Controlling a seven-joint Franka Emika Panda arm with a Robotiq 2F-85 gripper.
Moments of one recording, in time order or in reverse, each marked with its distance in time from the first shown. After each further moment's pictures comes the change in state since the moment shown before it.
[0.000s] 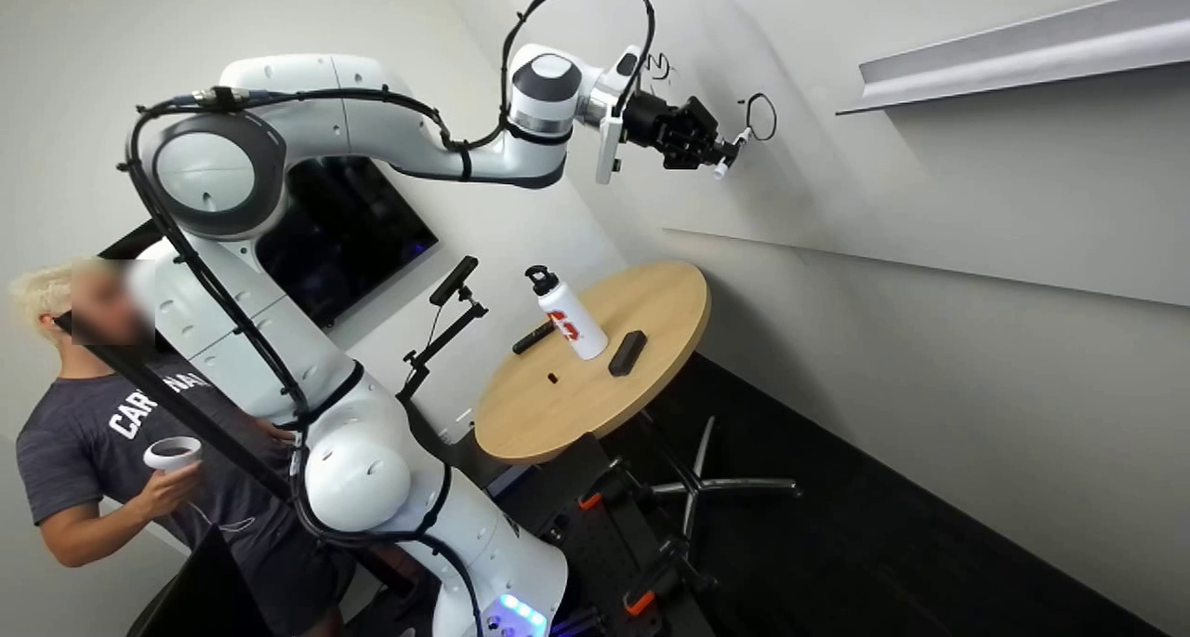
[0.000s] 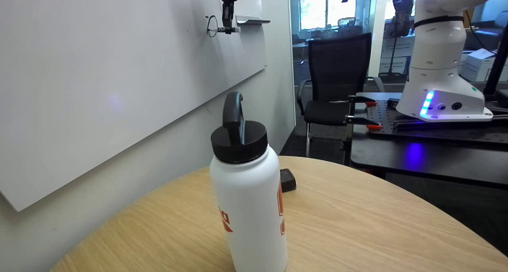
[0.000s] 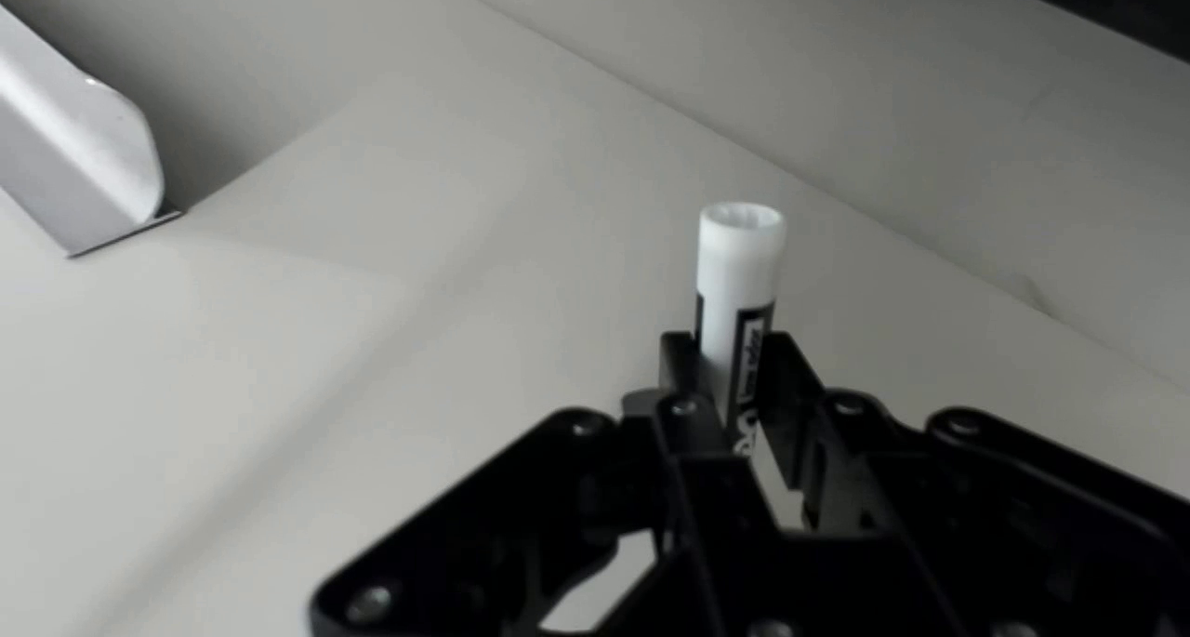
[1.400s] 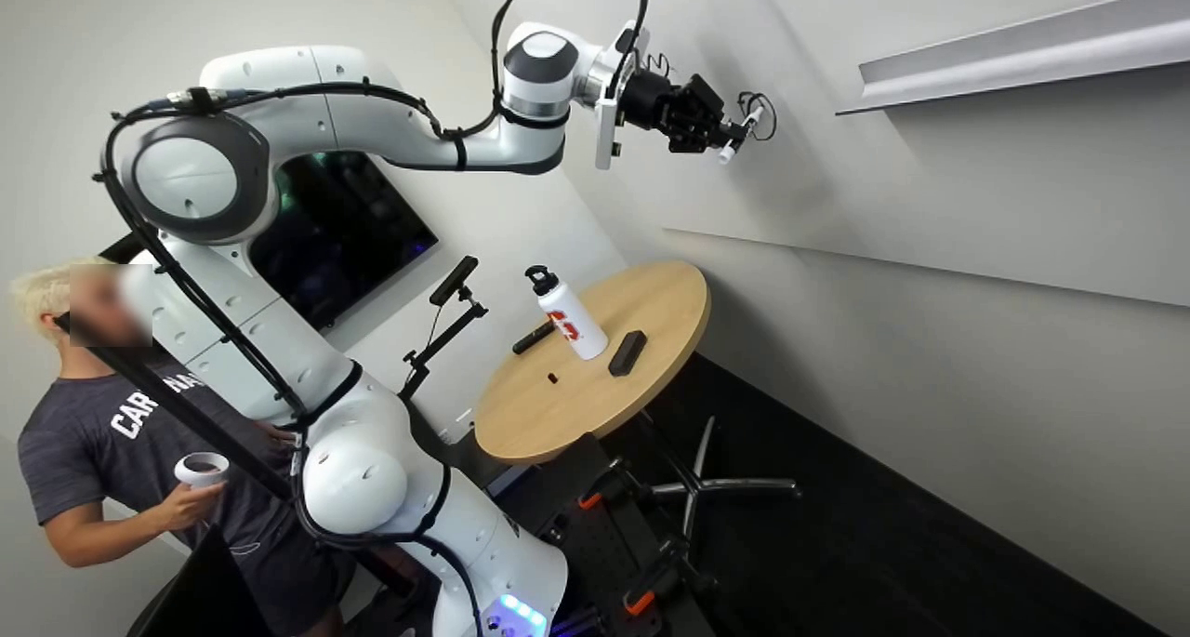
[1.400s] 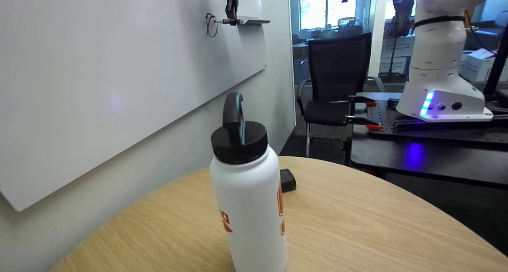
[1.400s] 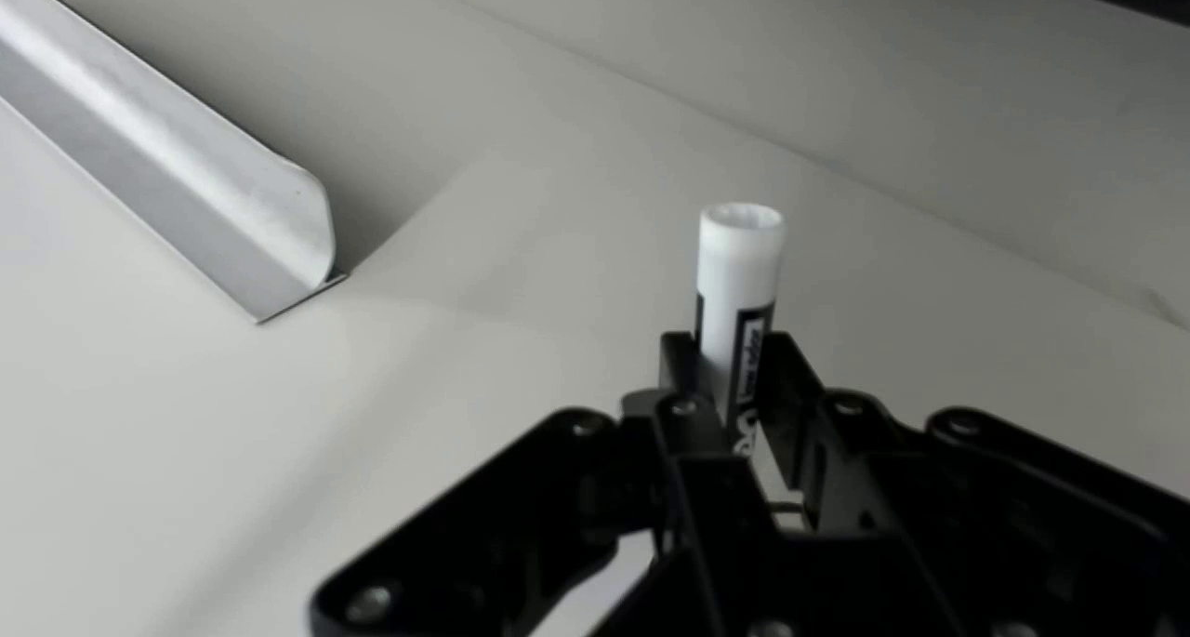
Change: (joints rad) arm -0.042 -0.027 -0.008 0.024 -0.001 -0.063 0.002
